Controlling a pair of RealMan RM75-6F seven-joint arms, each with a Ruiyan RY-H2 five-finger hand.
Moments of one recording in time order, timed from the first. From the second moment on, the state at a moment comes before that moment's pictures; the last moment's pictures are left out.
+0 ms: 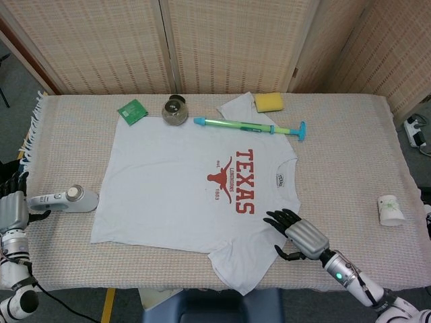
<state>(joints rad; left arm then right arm) -0.30 -1.46 -0.32 -1.10 1.04 1.14 0.10 0.50 -1.28 -0.14 -1.52 -1.67 1.06 0.14</state>
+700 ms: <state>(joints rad) -0.08 -1.26 -0.18 -1.40 1.25 1.46 -0.02 0.23 -1.10 -0.09 -1.61 -1.54 1.42 0.00</state>
